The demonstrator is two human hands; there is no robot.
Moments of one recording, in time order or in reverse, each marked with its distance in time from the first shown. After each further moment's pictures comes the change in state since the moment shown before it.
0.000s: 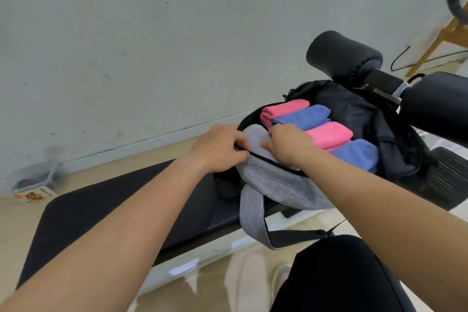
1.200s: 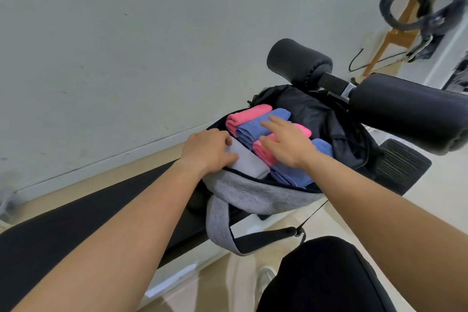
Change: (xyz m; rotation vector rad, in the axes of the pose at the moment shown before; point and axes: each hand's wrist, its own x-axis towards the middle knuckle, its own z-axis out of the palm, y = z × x) left_hand 0.044 0.040 0.027 0.269 0.014 -0.074; right_hand -0.037 0.075 -0.024 0.220 0.093 0.001
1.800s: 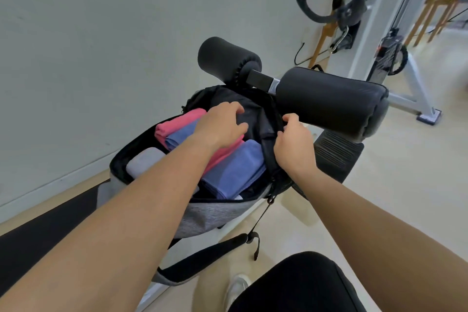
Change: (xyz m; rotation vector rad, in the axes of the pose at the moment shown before) left_hand 0.099 0.166 0.017 -0.263 0.047 0.233; right_hand -0.048 0.127 -0.023 0.190 0.502 0.494
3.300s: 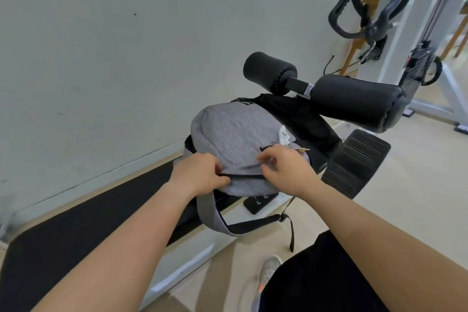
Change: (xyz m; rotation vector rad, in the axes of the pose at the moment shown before) left_hand -0.218 -0.061 -0.076 0.249 -0.168 -0.207; right_hand -0.133 -0.076 -0.020 0.038 -0.399 -0.459
